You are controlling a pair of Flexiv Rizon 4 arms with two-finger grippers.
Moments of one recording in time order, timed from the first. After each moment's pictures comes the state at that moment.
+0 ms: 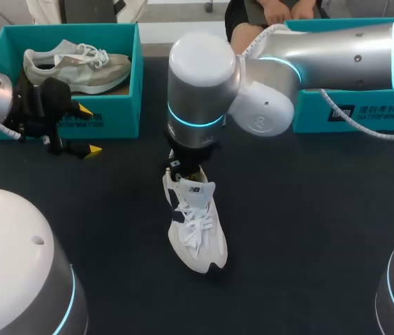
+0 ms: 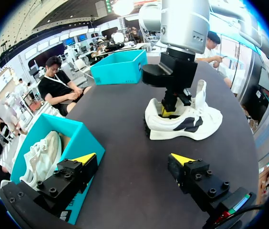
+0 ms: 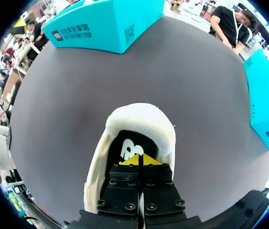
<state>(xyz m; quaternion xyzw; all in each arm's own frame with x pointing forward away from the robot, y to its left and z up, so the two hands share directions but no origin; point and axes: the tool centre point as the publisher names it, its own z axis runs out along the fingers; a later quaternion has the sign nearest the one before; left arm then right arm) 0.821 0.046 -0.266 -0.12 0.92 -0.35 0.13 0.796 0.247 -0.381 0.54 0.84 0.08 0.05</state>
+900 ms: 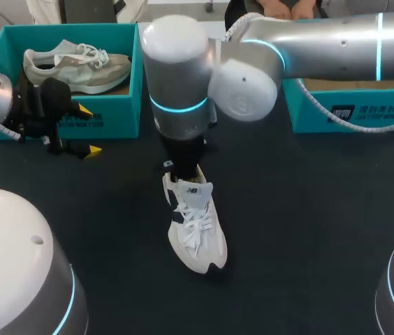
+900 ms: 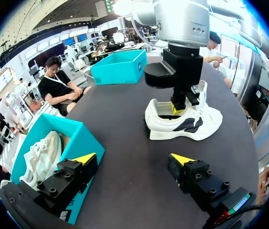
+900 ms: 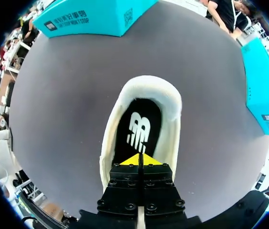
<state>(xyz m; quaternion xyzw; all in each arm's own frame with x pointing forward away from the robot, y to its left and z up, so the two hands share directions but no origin) 0.820 0.047 -0.266 -0.12 0.92 -0.35 0.13 0.759 0.246 -0.358 0.56 0.83 -0.01 0.01</state>
